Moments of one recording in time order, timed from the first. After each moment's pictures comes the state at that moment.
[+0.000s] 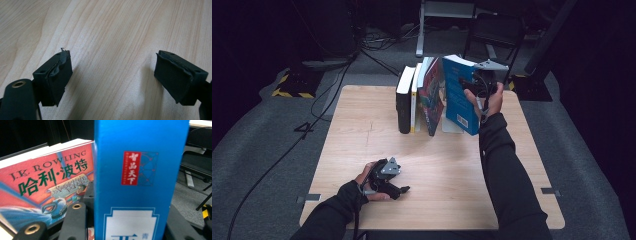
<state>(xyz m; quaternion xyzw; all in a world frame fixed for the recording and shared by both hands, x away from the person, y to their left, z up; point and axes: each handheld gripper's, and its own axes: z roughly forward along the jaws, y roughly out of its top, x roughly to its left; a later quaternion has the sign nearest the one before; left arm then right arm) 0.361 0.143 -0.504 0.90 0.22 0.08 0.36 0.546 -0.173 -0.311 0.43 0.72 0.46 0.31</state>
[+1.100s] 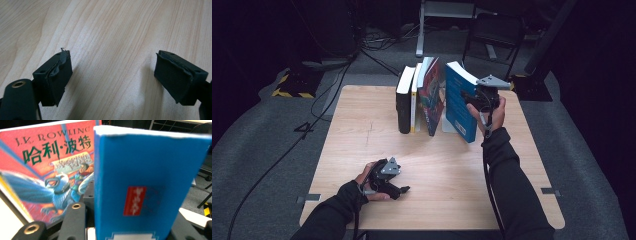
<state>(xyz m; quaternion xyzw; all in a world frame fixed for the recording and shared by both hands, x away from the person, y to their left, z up) 0.361 0.143 -0.504 0.90 0.22 0.08 0.36 0.518 -0.187 -0.342 0.41 0.72 0.46 0.31</state>
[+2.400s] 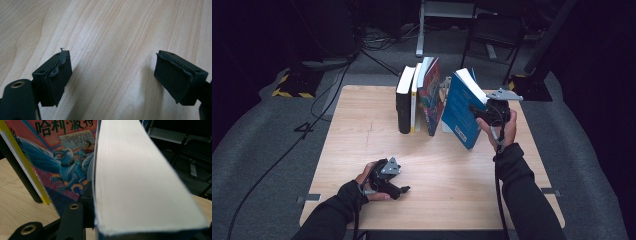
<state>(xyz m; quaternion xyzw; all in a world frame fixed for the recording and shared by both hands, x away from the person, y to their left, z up) 0.361 0.143 -0.505 0.90 0.22 0.08 0.37 0.479 -0.212 -0.349 0.42 0.74 0.44 0.29</state>
